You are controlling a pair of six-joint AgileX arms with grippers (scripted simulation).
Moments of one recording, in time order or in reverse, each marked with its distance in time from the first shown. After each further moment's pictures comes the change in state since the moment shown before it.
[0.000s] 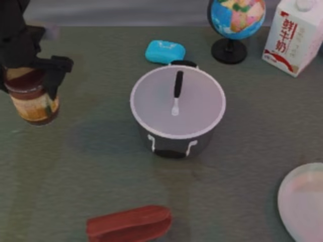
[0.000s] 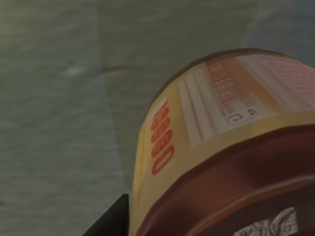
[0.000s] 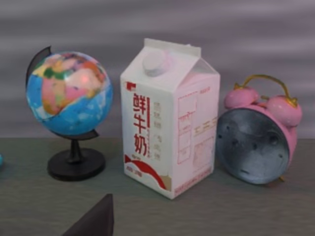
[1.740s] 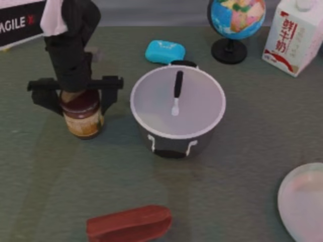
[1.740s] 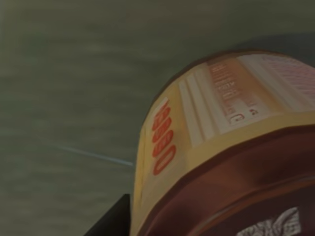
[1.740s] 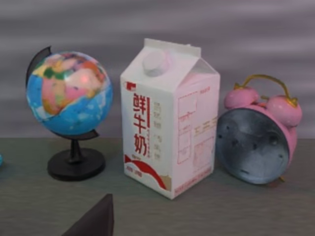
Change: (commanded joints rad) left arm -0.164 0.160 -0.053 0.221 0.001 -0.349; right arm 0.000 0.000 0.000 0.000 0.000 0.000
